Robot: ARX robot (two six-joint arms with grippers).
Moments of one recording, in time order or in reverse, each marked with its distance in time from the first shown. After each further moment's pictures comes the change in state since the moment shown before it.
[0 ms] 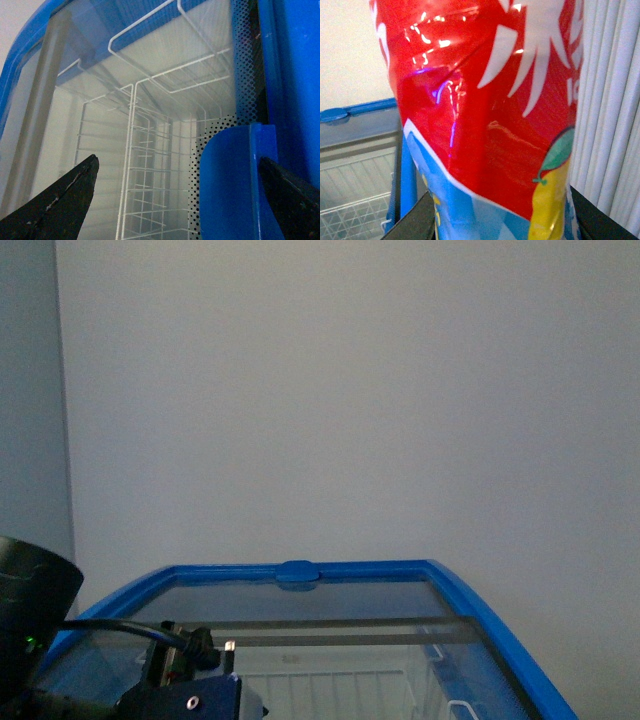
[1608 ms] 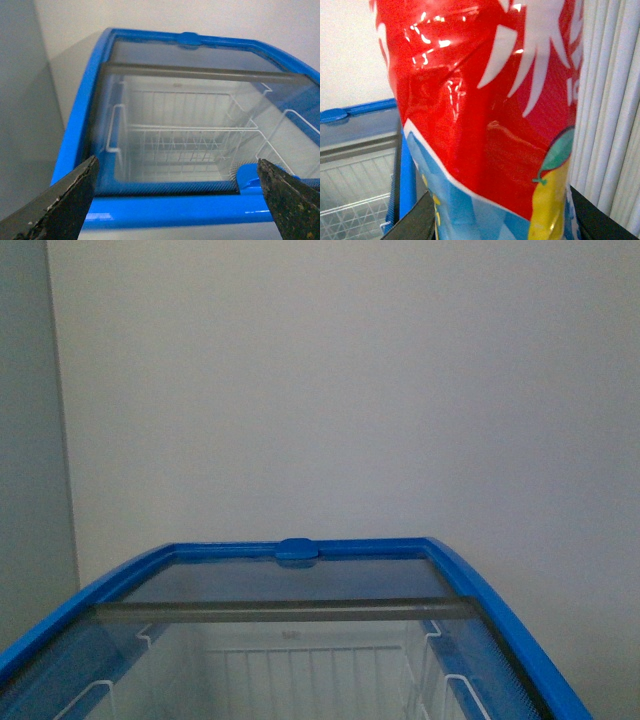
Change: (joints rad) left arm 0.216 -1.066 -0.771 0.274 -0.398 -1.412; right arm 0.000 0.000 0.000 0.000 0.000 0.000
